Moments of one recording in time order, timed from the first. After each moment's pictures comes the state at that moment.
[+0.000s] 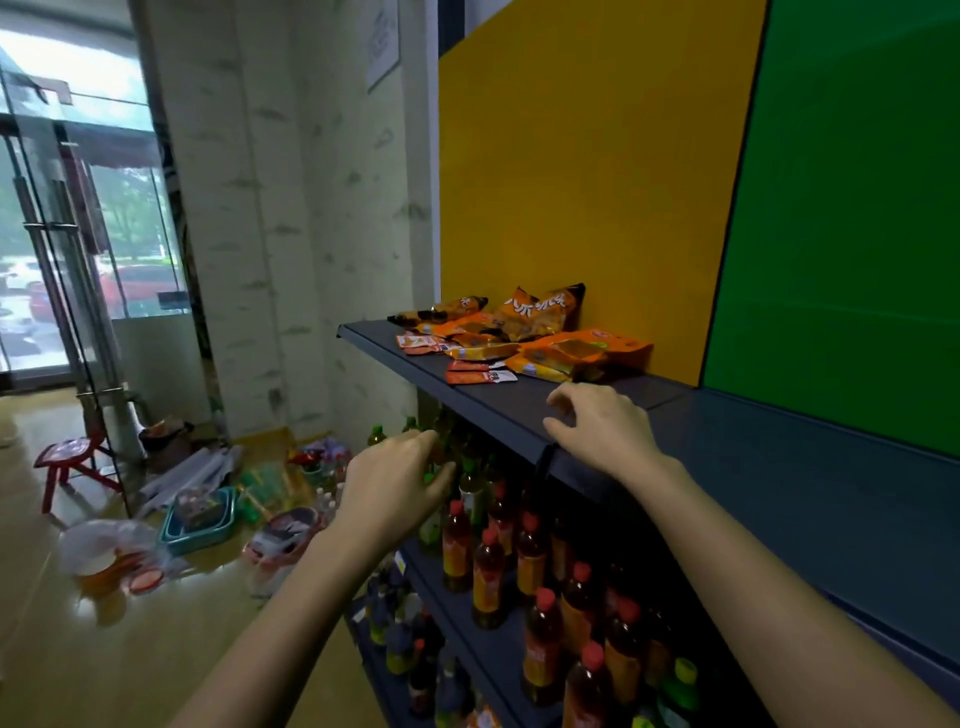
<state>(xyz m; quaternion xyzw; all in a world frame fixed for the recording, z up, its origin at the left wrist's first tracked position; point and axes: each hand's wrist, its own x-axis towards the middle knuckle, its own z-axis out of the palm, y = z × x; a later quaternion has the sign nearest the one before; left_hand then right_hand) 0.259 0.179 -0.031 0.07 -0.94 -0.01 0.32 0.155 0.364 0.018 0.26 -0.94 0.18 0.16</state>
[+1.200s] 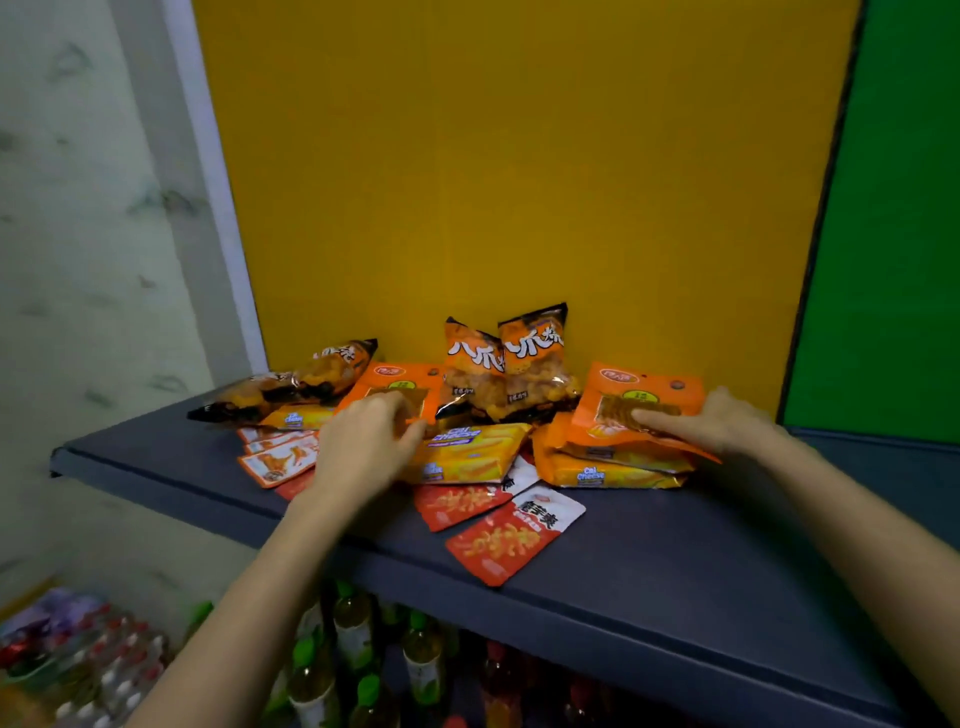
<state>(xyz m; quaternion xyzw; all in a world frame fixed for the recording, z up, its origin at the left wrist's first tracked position) -0.158 -0.040 0.016 -0.10 -0.94 -0.15 0.29 -0.110 0.268 0.034 -0.26 -0.93 0.26 0.07</state>
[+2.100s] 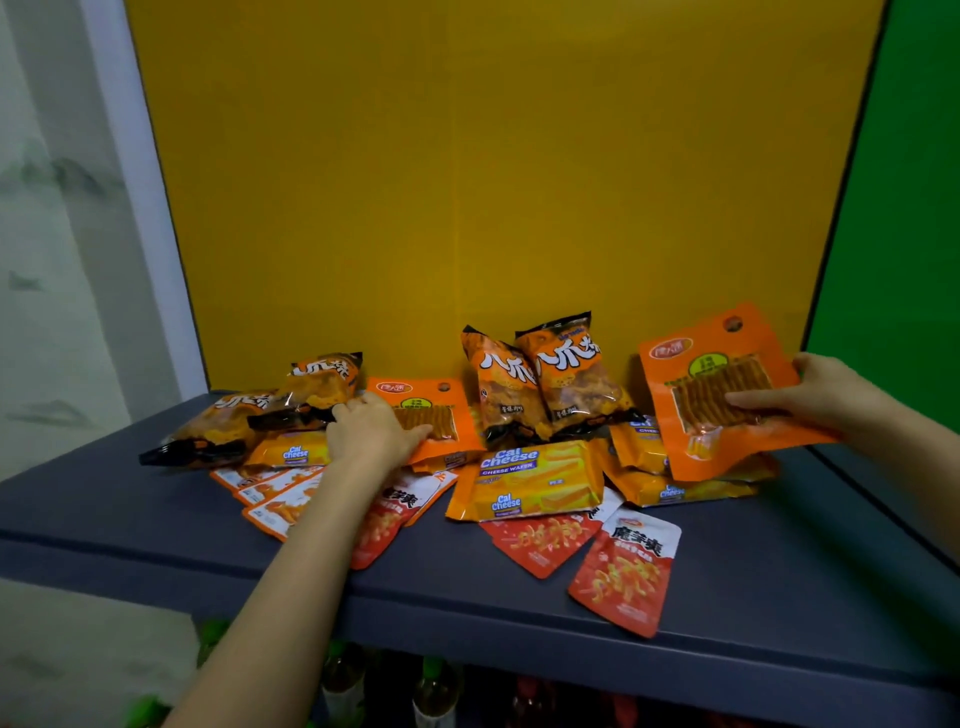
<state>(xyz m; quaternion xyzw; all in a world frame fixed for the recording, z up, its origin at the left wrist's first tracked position) -0.286 -0.089 0.013 -0.05 -0.98 -0.18 0.12 -0.101 0.236 0.068 -0.30 -0.84 0.40 0.21</state>
